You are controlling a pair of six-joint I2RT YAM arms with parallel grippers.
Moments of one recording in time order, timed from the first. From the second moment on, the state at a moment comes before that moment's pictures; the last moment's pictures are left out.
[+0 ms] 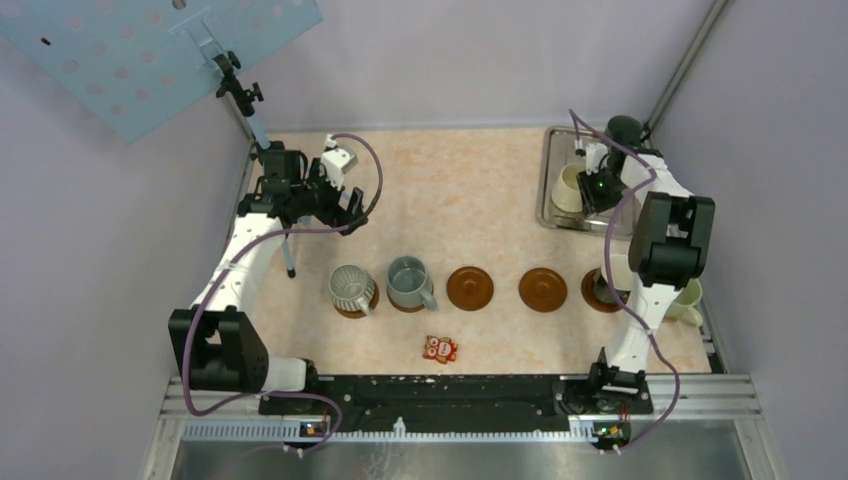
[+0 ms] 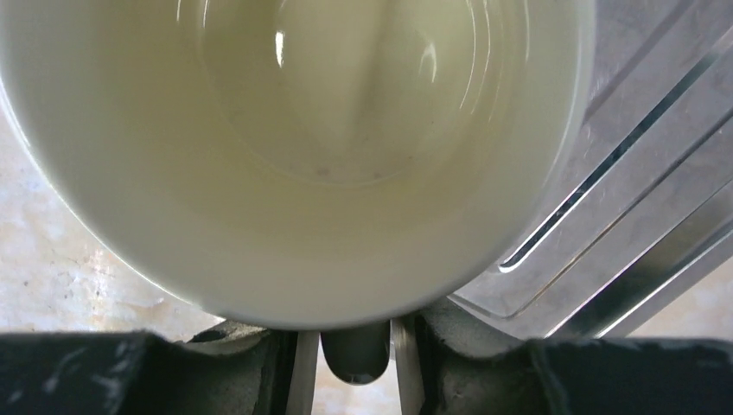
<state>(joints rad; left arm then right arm) -0.05 1.37 1.17 -0.54 0.58 0.44 -0.13 2.03 1.57 -0.73 -0.19 -0.44</state>
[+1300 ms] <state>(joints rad) -0.05 1.25 1.09 -0.55 0.56 0.39 -0.04 1.66 1.24 -0.45 -0.21 -0.33</state>
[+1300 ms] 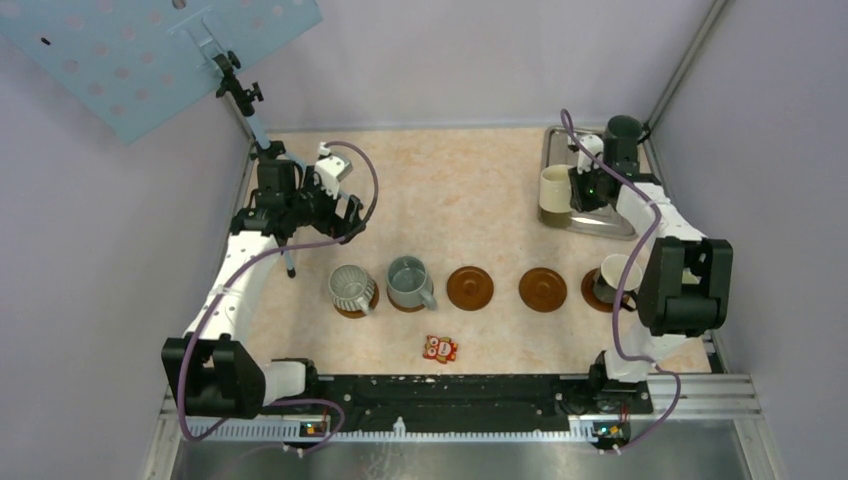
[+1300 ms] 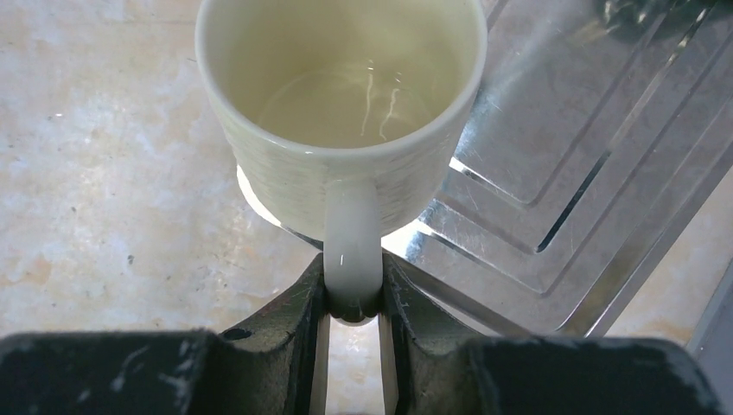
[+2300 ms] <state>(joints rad) -0.05 1.25 1.09 -0.54 0.55 0.39 -0.04 1.77 1.21 -0.46 -0.18 -0.35</state>
